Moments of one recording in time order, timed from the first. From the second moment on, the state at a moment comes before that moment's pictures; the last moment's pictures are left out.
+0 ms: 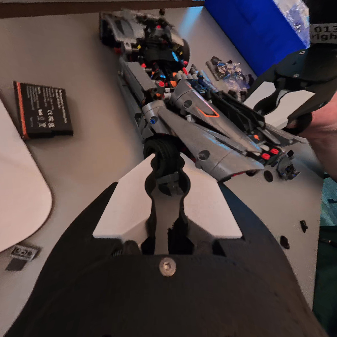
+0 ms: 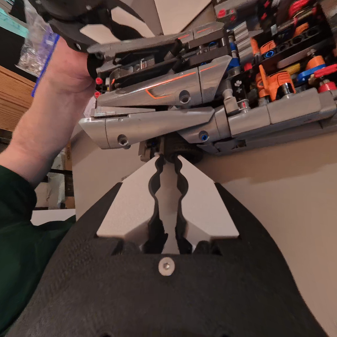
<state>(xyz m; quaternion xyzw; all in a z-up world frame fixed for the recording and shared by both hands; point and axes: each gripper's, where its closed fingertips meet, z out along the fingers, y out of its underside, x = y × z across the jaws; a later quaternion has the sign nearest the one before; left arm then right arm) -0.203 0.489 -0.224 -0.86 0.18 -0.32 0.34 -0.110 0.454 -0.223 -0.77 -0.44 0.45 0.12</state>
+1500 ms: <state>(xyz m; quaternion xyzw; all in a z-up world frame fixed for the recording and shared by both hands) -0.151 0.442 -0.188 -0.75 0.38 0.16 0.51 -0.086 0.617 -0.243 -0.80 -0.44 0.33 0.22</state>
